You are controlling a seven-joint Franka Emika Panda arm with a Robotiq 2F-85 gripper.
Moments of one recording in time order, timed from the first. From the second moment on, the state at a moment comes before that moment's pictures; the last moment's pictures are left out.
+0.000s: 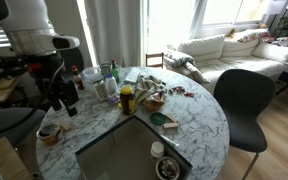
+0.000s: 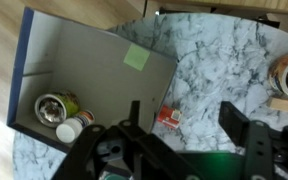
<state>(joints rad) -0.14 -0.63 -0.19 -2.62 -0.35 1.97 -0.28</state>
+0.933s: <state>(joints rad) 0.13 -0.25 0.00 -2.26 -0.03 2.06 -0.32</state>
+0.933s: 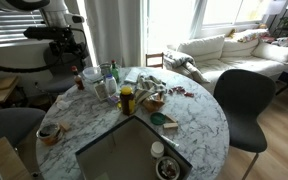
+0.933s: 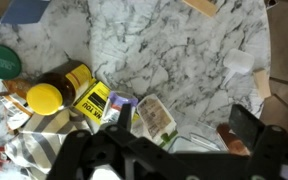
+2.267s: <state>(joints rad) 0.12 -0.11 0.04 -2.14 0.04 2.16 -0.15</state>
